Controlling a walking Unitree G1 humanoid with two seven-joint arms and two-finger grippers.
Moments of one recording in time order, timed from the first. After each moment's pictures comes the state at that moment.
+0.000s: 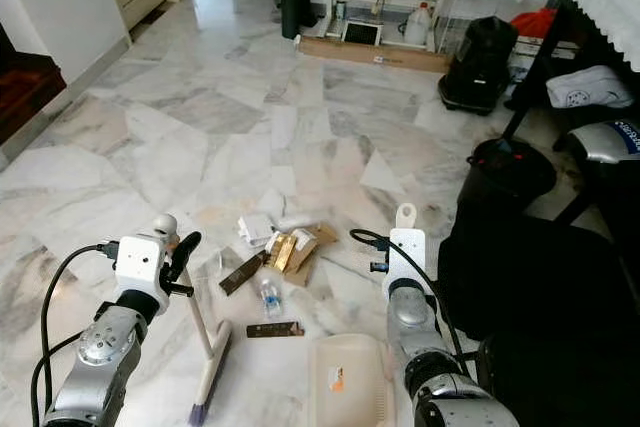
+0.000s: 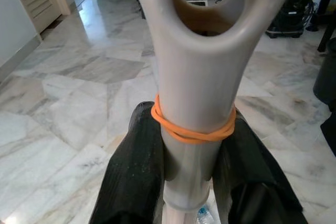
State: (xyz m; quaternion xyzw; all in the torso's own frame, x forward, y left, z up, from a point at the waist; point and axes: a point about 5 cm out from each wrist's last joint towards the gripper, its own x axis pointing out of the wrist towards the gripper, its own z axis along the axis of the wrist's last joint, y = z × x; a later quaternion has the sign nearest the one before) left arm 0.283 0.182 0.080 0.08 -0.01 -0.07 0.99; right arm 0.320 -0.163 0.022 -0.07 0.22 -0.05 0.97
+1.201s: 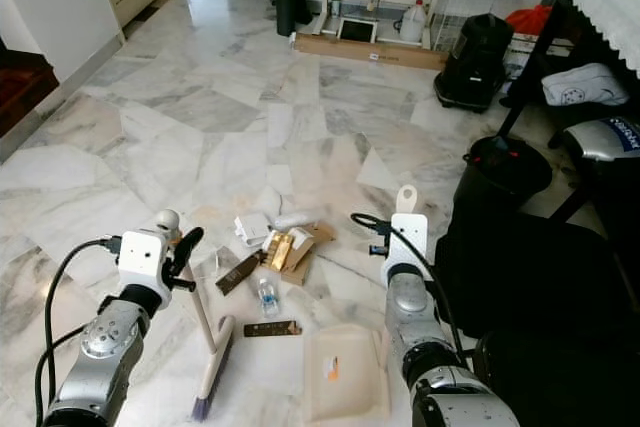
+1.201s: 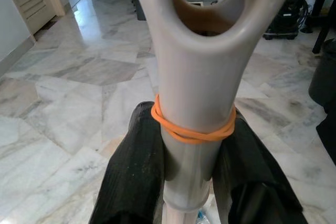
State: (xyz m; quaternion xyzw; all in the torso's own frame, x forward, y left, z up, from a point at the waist) left arm 0.289 0.181 0.080 0.07 -0.01 -0.07 0.99; right arm 0.333 -0.166 0.048 -0.03 0.12 -0.09 0.99
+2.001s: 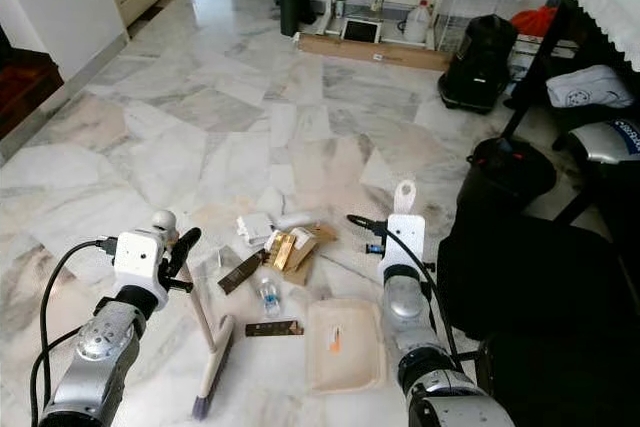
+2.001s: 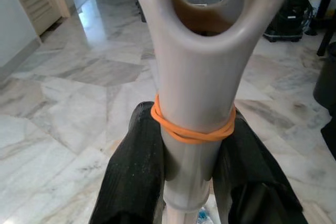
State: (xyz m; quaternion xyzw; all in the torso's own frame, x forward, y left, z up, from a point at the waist) left arm 0.285 0.186 0.083 0.08 -0.02 -0.07 0.99; right arm 0.327 -0.159 0.042 -0.04 0.11 -0.09 0.99
